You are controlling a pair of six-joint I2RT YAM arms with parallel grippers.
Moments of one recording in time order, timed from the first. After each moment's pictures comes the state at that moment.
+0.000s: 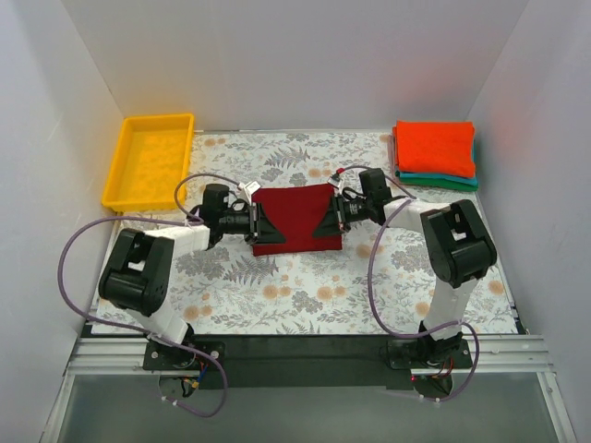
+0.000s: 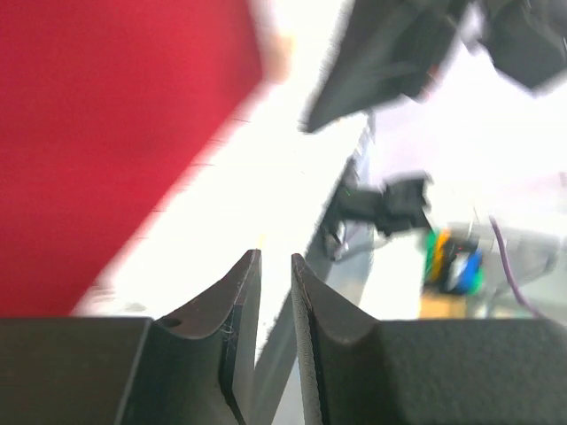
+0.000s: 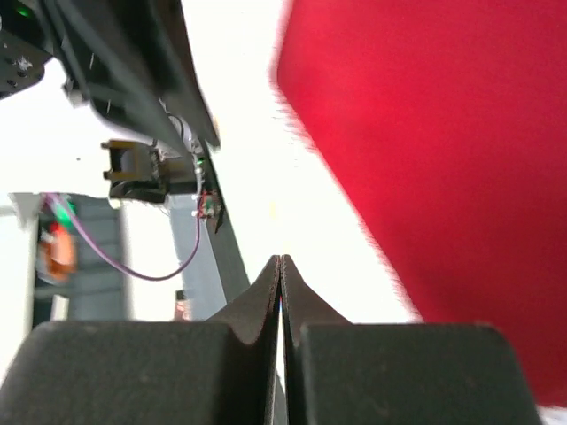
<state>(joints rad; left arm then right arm) -0.25 1.72 0.76 0.23 1.03 -0.69 0.36 1.91 1.02 0.05 -1.12 0.49</state>
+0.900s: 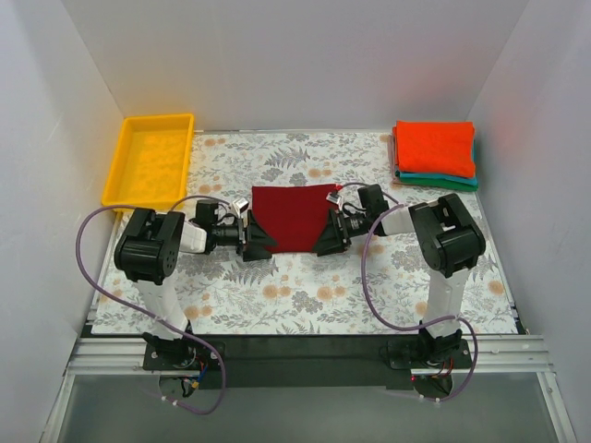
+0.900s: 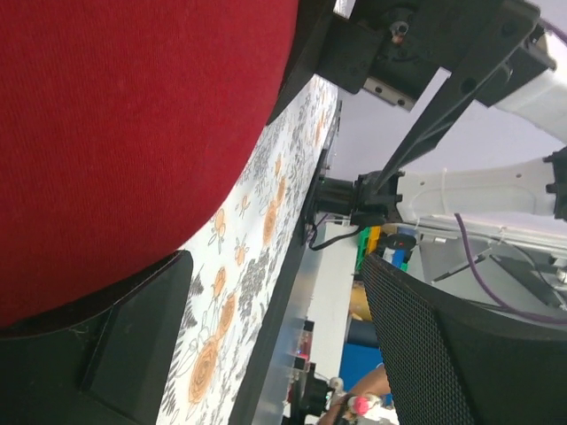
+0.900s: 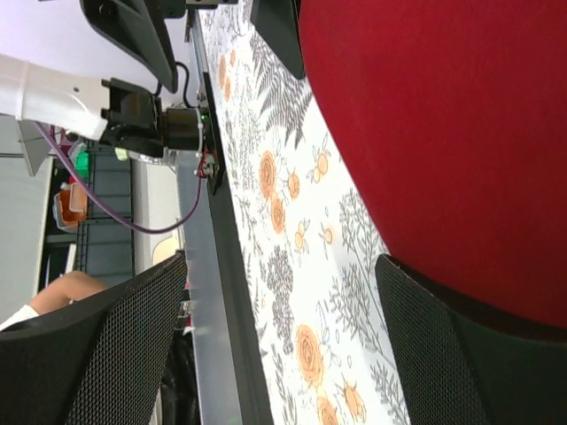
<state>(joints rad) -0.16 1.90 0.69 0.44 1.16 -0.78 0.38 1.98 0.95 0.12 -1.22 0.39</state>
